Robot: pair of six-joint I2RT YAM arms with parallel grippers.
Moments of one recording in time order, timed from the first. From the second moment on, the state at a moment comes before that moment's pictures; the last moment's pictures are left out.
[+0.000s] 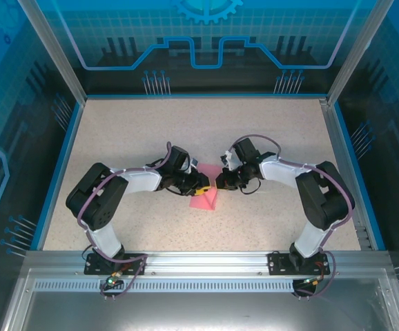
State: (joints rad) left arm -0.53 1.76 0.85 0.00 0.65 -1.06; right arm 0.48 1.73 0.96 -0.40 -0.63 0.45
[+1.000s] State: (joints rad) left arm -0.54 1.79 0.89 -0.01 0.68 -1.00; right arm 0.48 1.85 1.04 -0.44 -0.54 0.38
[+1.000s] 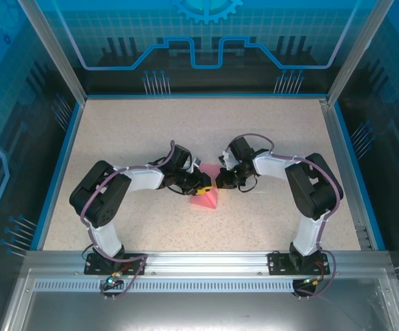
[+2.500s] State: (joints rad) left arm -0.55 1.83 0.90 -0.08 0.67 -0.98; right arm 0.49 1.89 1.07 -0.44 -0.54 0.38
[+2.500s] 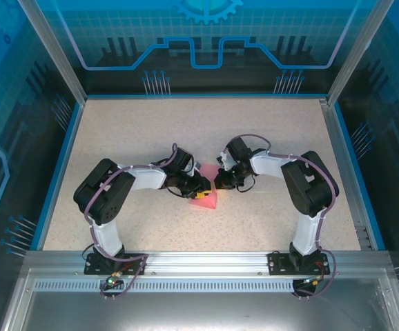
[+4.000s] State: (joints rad) left arm -0.55 1.84 0.90 -0.06 0.67 -0.98; right arm 0.49 1.90 1.08 -0.46 -0.52 0.38
